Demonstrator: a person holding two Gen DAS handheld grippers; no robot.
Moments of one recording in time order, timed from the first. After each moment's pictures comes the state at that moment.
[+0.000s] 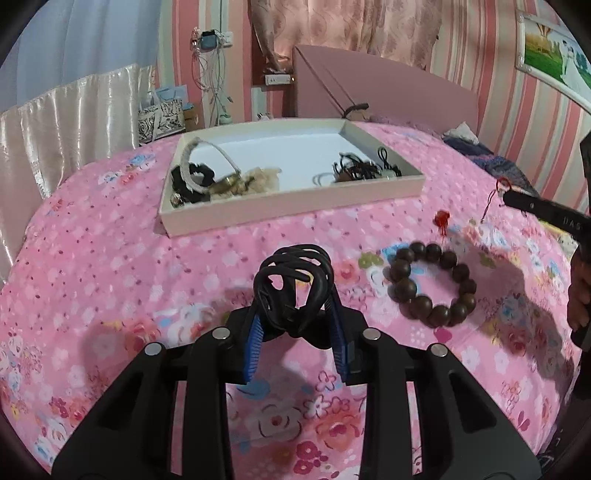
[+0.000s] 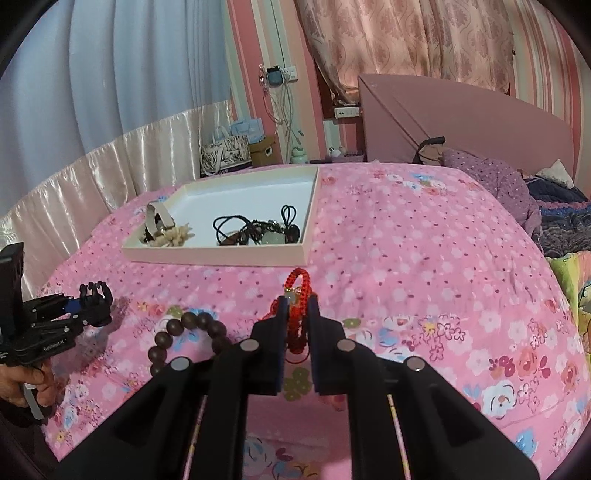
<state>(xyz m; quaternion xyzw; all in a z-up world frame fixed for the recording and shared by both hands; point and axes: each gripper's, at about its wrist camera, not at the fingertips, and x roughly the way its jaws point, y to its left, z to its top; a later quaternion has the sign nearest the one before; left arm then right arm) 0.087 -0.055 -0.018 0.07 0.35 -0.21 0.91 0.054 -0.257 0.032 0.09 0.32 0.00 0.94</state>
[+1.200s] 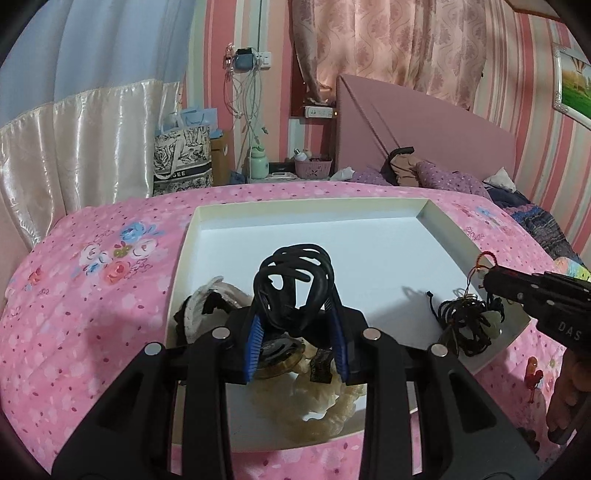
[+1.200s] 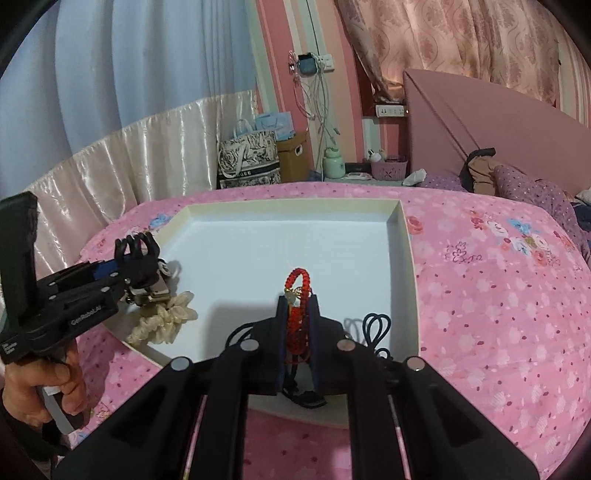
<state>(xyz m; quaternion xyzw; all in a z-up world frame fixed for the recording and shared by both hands) 0.265 -0.082 -0.008 0.03 0.31 -0.16 0.94 0.236 -0.204 0.011 0.08 0.34 0.04 0.94</state>
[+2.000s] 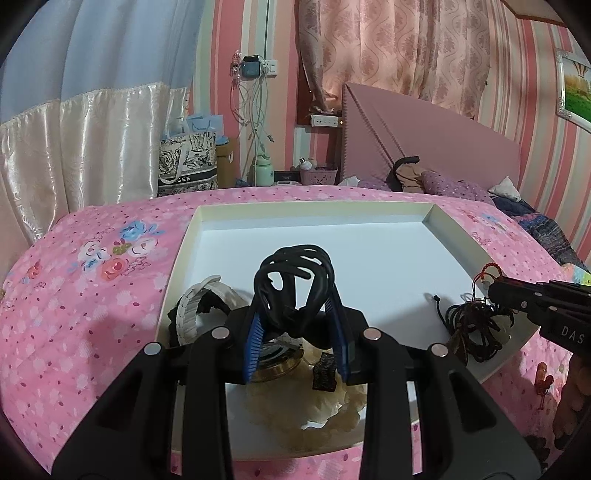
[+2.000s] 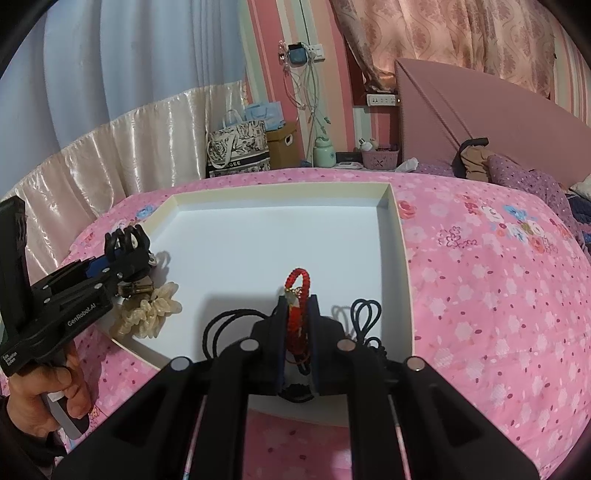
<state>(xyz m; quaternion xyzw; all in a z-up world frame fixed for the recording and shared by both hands) 0.263 -0.078 -0.018 0.02 0.29 -0.14 0.95 0.235 -0.207 0.002 0.08 0.35 0.02 0.93</state>
